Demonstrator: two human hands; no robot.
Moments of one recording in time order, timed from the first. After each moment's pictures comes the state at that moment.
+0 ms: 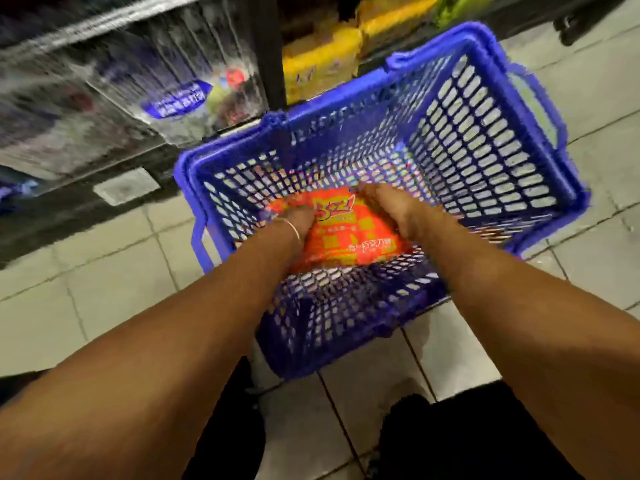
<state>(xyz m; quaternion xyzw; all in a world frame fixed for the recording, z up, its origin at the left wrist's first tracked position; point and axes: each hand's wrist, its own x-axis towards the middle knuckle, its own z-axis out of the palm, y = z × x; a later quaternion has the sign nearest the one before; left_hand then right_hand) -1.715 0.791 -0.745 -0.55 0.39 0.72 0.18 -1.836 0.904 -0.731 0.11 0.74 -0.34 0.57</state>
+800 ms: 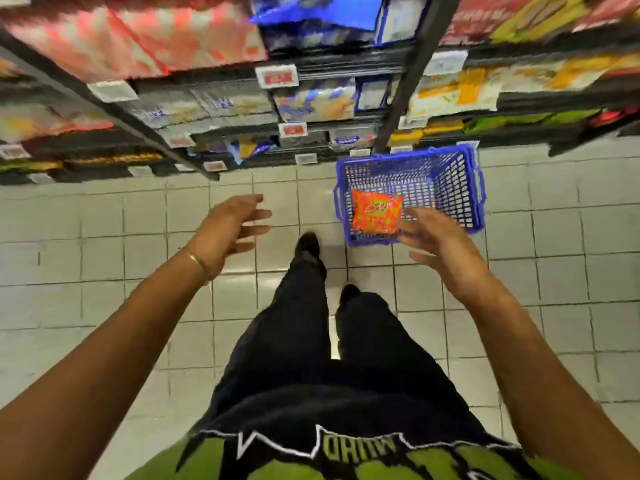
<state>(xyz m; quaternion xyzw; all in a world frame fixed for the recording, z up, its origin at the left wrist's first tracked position) -1.382 0.797 -0.098 -0.62 0.47 0.63 -0.01 -1.645 0.996 -0.124 -0.04 0.72 -0.43 0.54</state>
